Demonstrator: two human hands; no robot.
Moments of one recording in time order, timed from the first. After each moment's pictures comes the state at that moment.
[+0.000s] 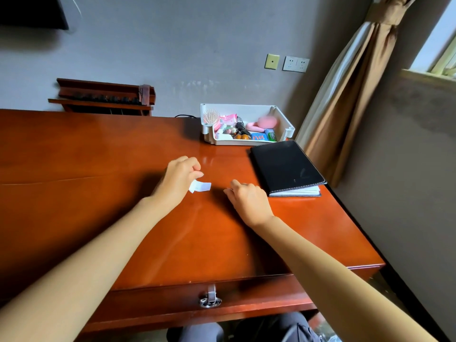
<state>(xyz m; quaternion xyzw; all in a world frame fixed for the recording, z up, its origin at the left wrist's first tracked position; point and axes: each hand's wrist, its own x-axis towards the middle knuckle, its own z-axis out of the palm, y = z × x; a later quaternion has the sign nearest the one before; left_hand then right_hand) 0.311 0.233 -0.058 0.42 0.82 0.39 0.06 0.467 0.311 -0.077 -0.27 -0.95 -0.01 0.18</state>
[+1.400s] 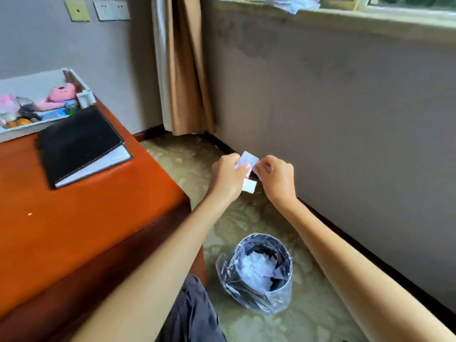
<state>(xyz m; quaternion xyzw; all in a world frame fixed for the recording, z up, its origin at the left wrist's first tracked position) 0.717 0.373 -0.074 0.60 0.63 0.38 0.31 0.835 0.395 -0.102 -0.63 -0.64 0.17 0.41</state>
